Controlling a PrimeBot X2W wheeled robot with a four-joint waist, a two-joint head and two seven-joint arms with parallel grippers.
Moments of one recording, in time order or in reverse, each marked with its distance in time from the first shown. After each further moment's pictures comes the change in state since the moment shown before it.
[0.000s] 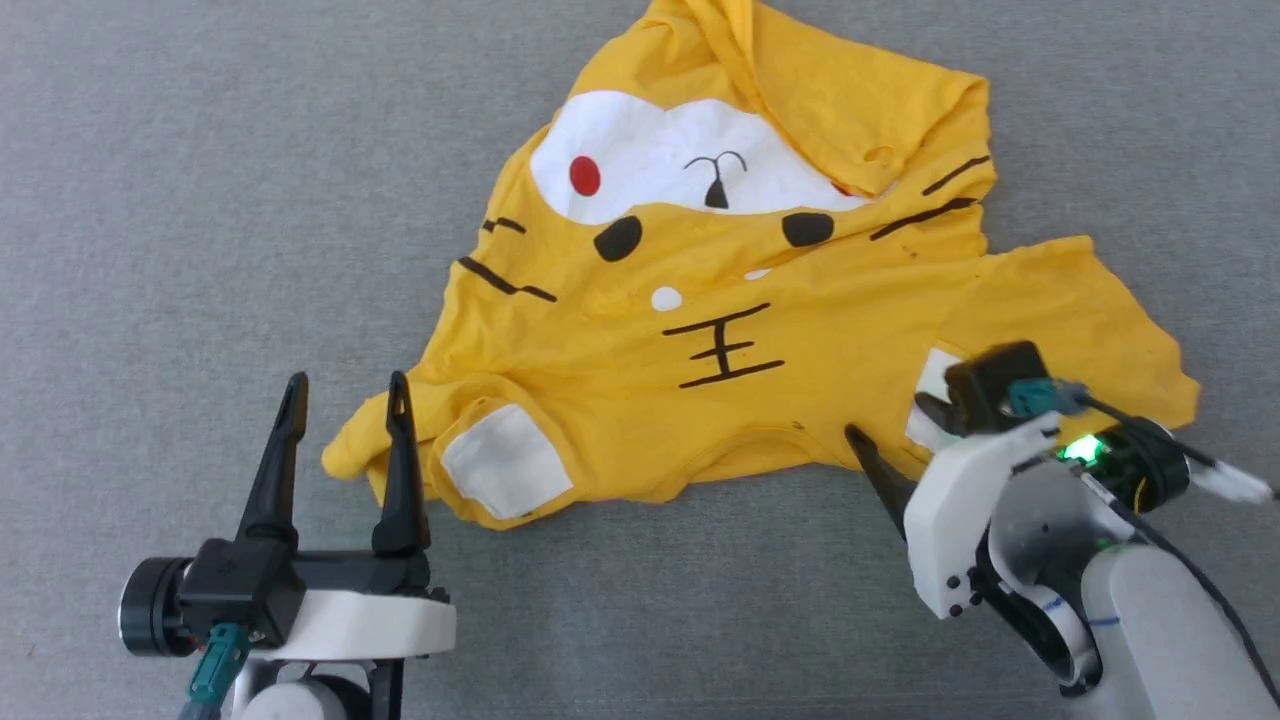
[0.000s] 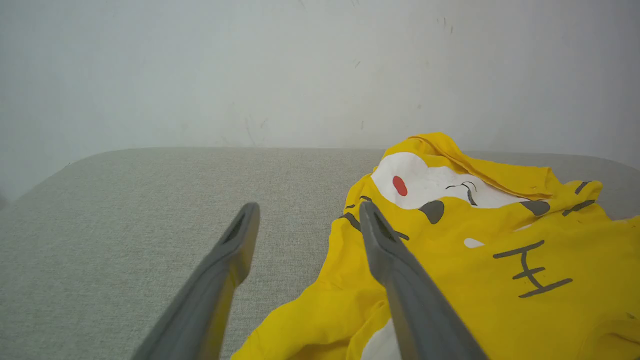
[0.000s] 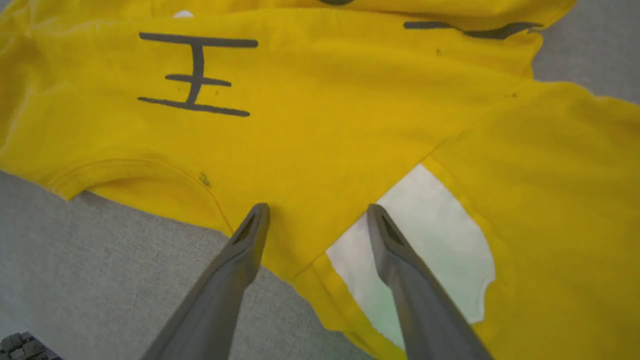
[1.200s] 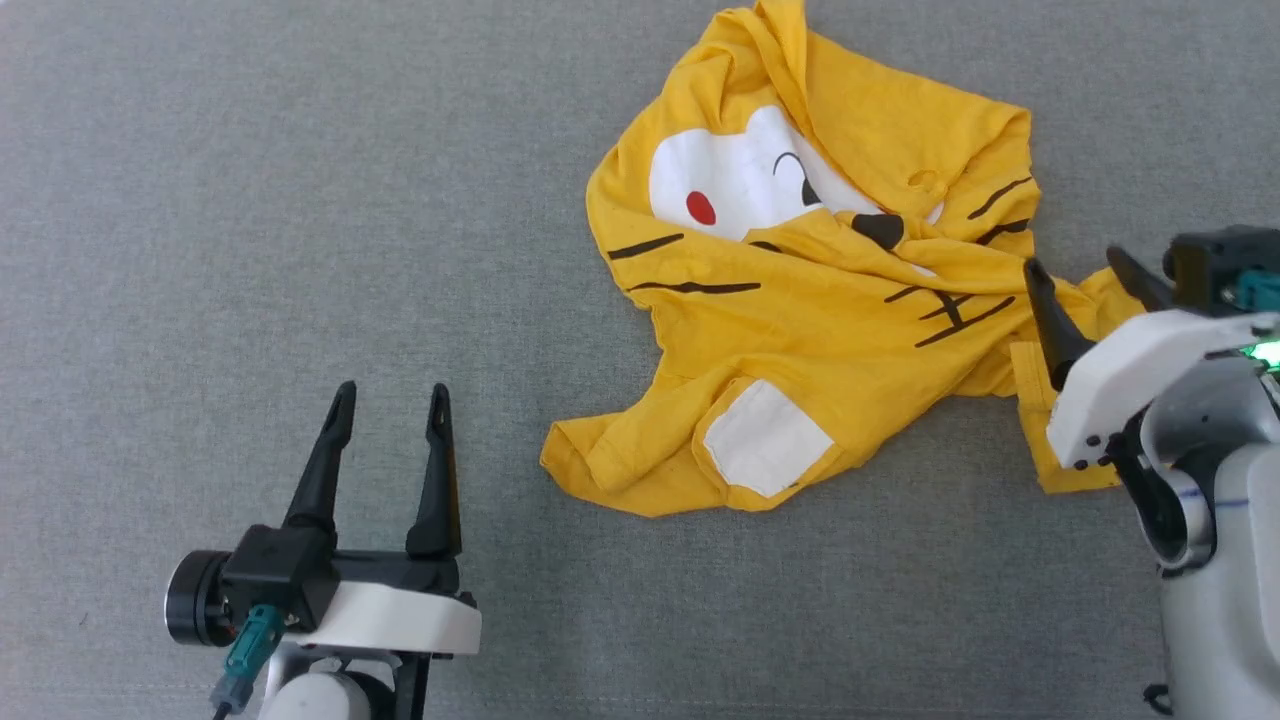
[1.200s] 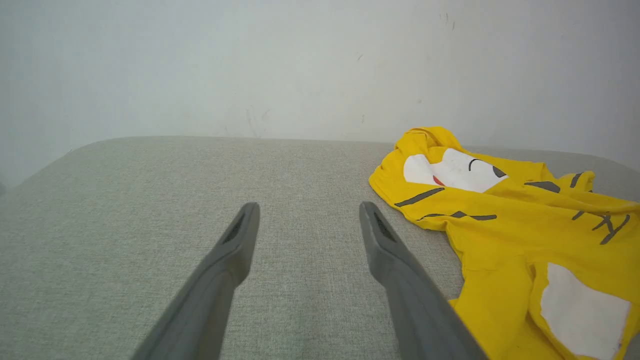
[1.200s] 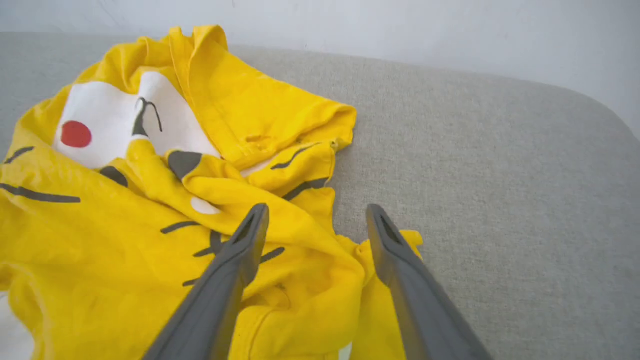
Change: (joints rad) left arm -0.027 -0.064 0.015 0.105 0.020 -0.101 0.000; right arm -0.175 0.011 -0.286 0.196 -0.075 0.001 -0.193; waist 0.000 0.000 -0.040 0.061
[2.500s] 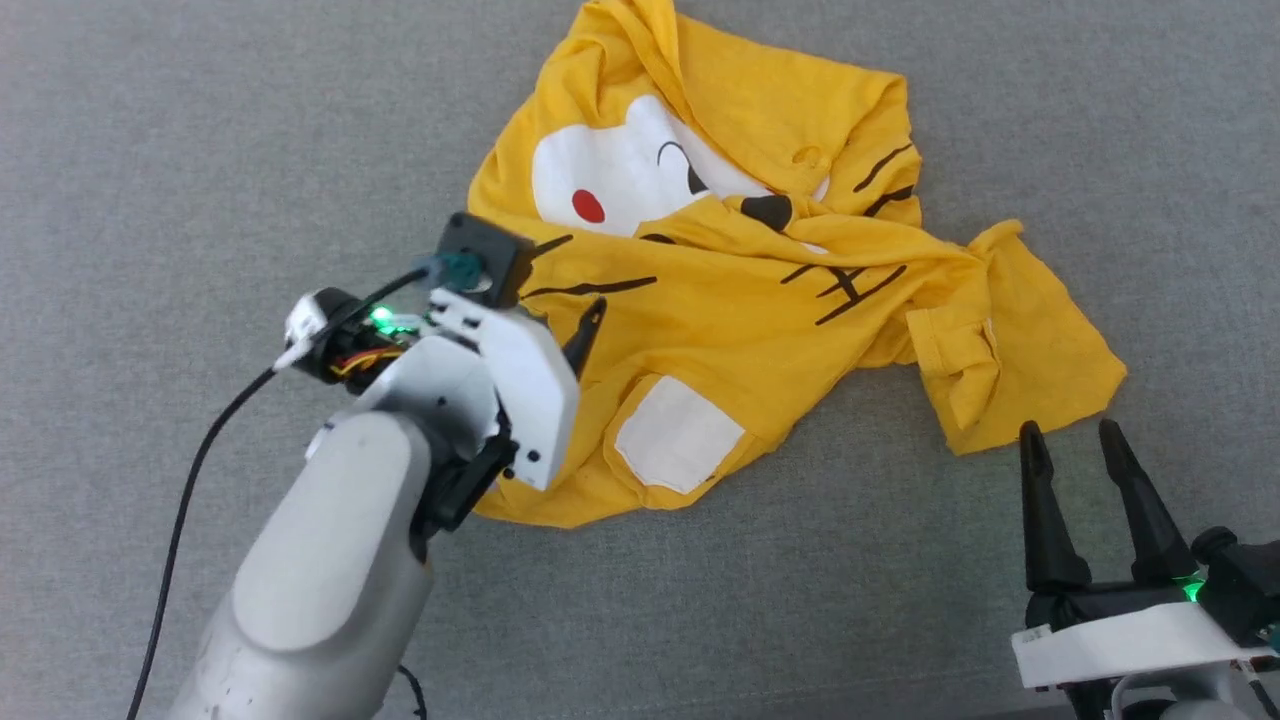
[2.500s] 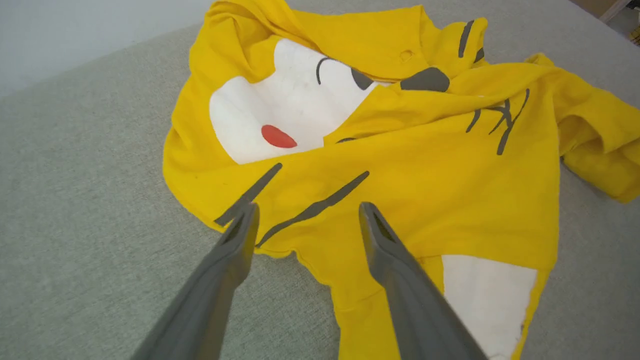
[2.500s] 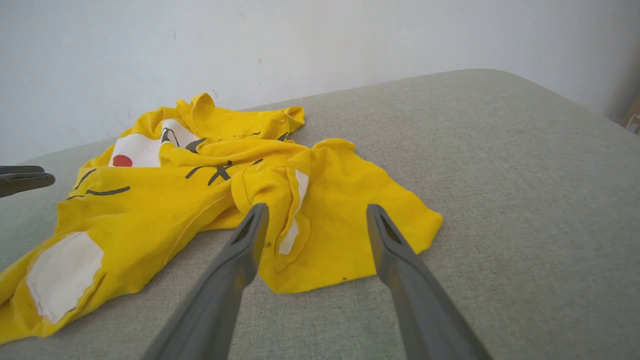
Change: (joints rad) left arm -0.491 0.056 -0.201 0.178 -0.074 -0.208 0.738; right arm 0.442 0.089 0.026 -0.152 0.136 0.000 -0.601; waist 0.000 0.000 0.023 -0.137
